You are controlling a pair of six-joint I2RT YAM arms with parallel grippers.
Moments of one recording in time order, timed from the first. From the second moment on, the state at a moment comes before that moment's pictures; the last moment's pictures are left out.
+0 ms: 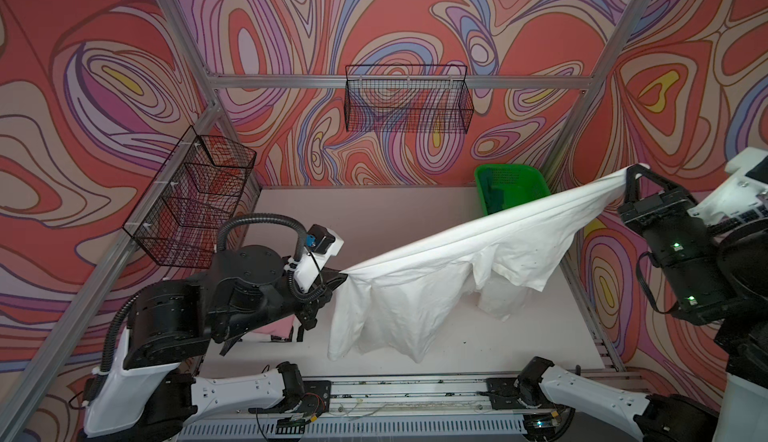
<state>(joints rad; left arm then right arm) -1.13 0.97 1.73 -1.35 -0.26 -0.21 0.62 0.95 1.93 -0.87 0.70 0.51</state>
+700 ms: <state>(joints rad) -0.74 1.26 1.32 -1.14 -0.13 -0.05 0.60 0.96 1.23 -0.63 0.93 0.58</state>
